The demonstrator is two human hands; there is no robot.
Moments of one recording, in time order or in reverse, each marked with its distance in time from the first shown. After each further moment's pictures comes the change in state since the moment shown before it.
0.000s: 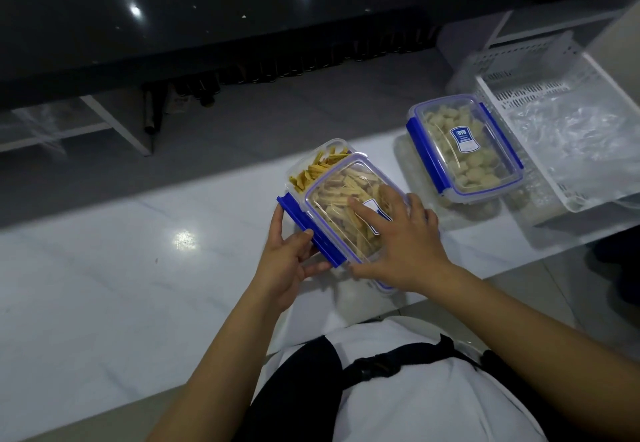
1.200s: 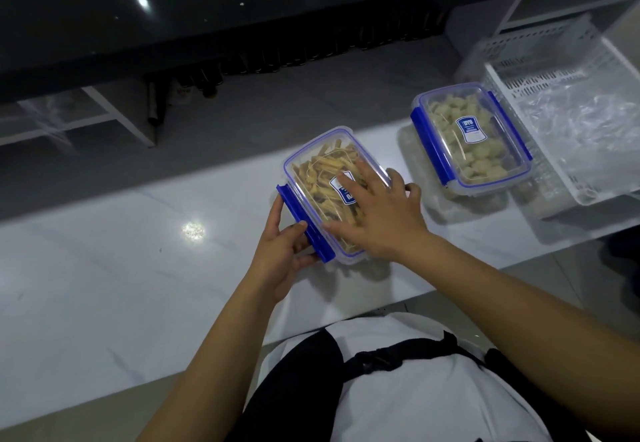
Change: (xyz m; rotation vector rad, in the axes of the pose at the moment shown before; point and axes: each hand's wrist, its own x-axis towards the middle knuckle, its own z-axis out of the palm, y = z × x) left_hand 0.001 0.004 -0.004 0.076 0.017 0.015; right_hand 0.036 -0.019 -0.004 0.038 0.044 -0.007
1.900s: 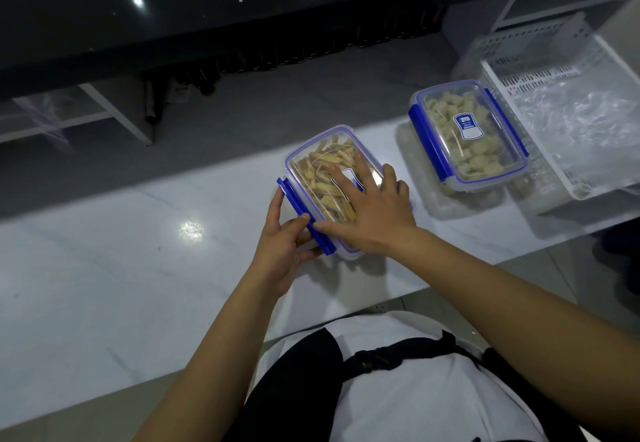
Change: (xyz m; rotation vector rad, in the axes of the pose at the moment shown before) left_hand -0.005 0.006 0.007 0.075 0.026 0.018; right_hand 0.003 -0.012 0.002 -0.058 -0.082 0.022
